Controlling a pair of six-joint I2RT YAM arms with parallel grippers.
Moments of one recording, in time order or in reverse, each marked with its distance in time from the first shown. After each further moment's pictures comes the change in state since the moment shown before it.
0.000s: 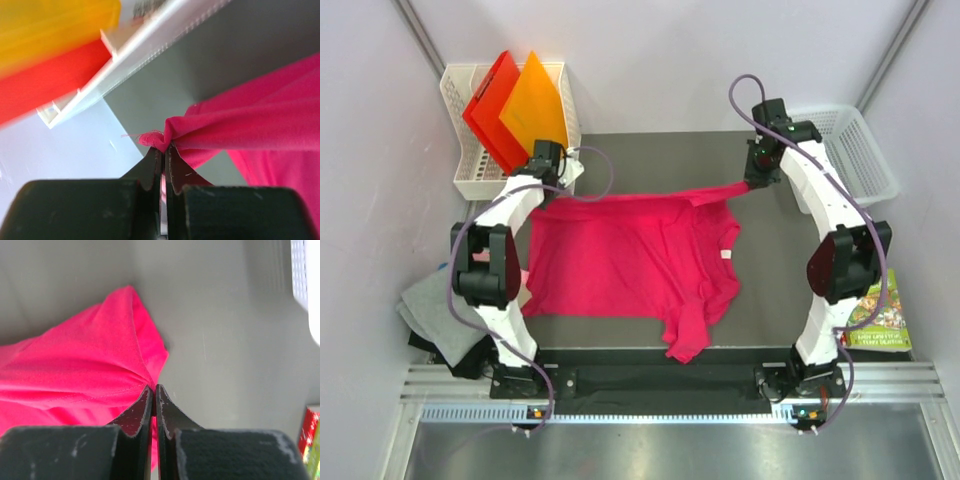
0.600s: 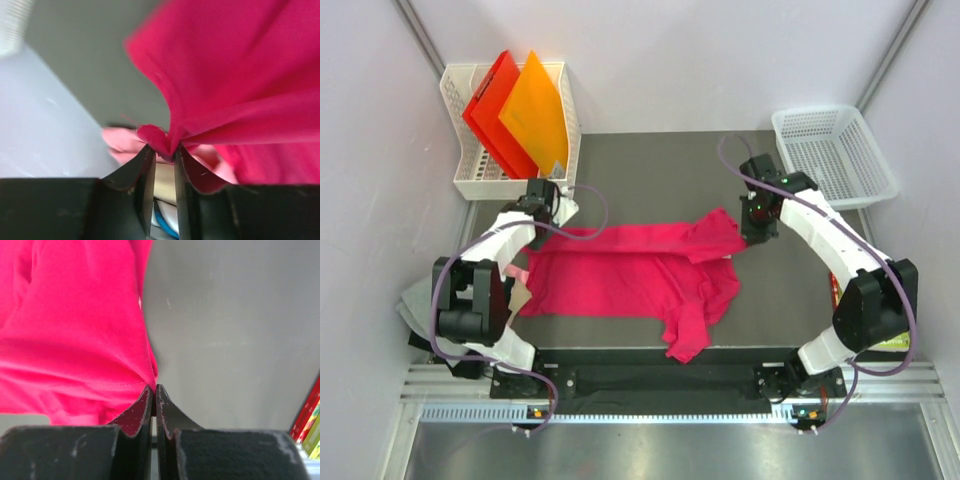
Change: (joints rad) left arm 0.003 -0.311 -0.407 -0.003 0.035 -0.030; right arm 0.128 -0.360 -0.528 0.032 0.001 0.046
